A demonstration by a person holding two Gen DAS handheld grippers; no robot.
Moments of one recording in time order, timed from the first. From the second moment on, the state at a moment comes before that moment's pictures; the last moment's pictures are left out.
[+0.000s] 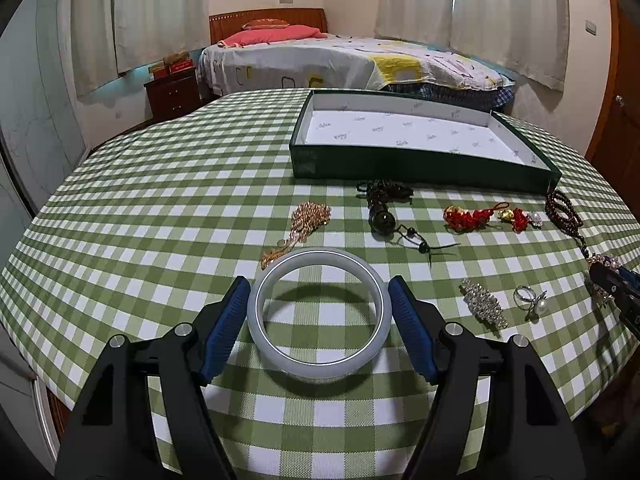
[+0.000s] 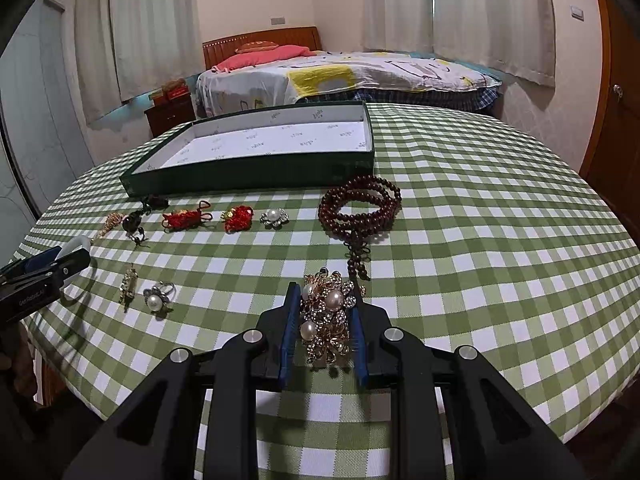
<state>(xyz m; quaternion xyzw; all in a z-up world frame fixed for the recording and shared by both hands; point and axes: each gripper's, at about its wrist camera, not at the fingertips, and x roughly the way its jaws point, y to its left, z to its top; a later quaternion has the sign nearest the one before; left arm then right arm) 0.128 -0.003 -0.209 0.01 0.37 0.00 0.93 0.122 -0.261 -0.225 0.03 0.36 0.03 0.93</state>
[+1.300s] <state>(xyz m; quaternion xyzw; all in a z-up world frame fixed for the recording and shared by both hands) 0.347 -0.030 -0.217 -0.01 0.43 -0.05 0.90 0.320 -0.259 -0.208 0.05 0.40 0.05 0.92</state>
